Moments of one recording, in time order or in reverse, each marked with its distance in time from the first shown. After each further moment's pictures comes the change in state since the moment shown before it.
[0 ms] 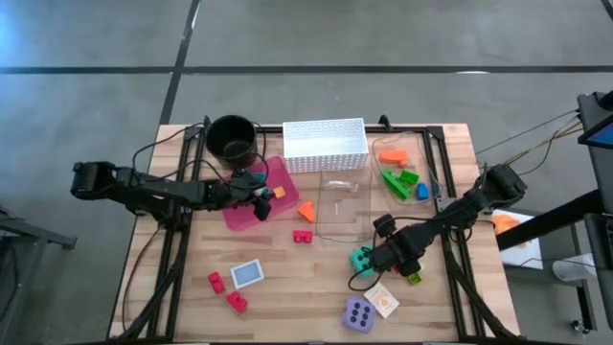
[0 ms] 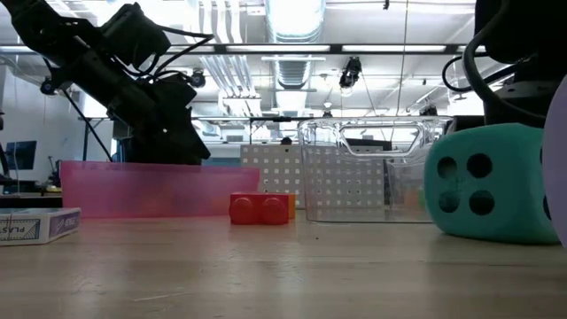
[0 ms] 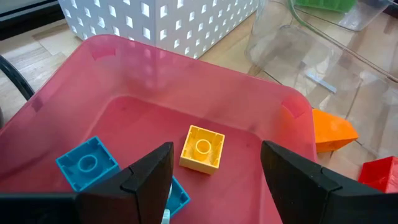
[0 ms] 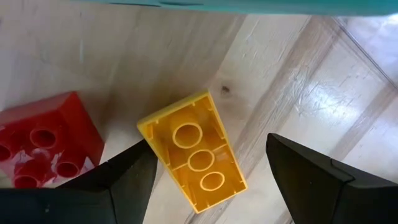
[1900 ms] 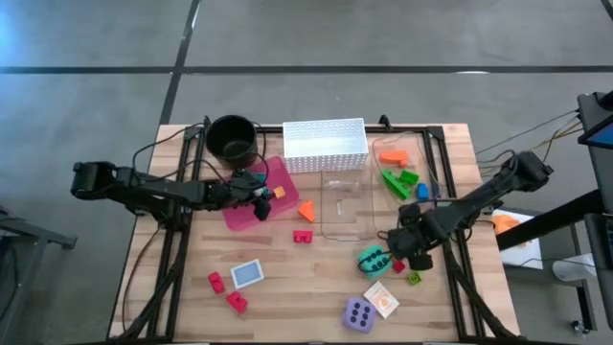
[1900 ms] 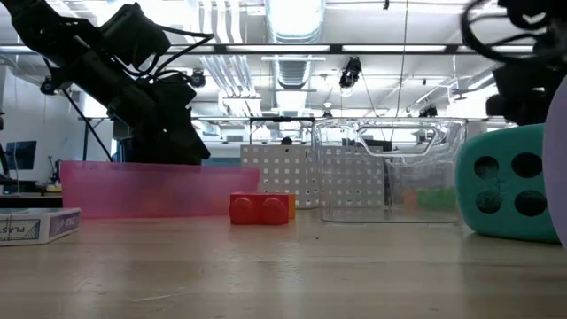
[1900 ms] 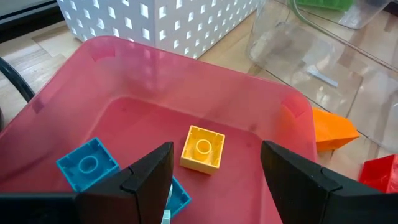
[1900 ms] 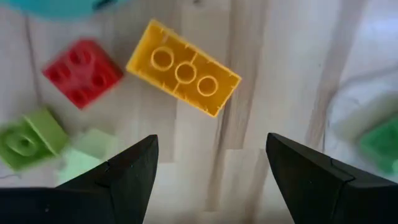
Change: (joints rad) left arm 0.000 0.000 0.000 0.000 0.000 0.011; right arm 0.000 -0.301 -0.072 -0.176 -0.120 0.330
